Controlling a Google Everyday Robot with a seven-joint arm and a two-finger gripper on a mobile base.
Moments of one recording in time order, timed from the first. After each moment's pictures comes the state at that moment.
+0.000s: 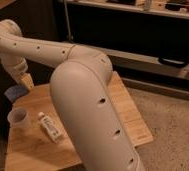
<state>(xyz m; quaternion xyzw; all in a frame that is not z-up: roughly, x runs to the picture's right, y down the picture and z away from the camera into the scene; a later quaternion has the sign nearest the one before) -0.345 -0.041 0.694 -0.24 -0.21 -0.44 0.84</state>
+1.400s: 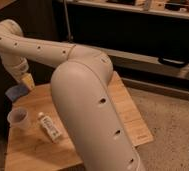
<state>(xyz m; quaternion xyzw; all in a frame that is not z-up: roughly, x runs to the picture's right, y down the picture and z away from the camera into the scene) -0.343 -0.040 0.696 -0.23 -0.21 -0.44 0.84</state>
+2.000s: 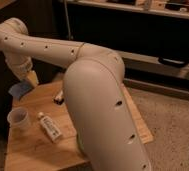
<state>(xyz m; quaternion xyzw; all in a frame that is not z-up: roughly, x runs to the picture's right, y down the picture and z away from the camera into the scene) -0.325 -0.055 0.695 -0.18 -0.23 -0.49 0.82</state>
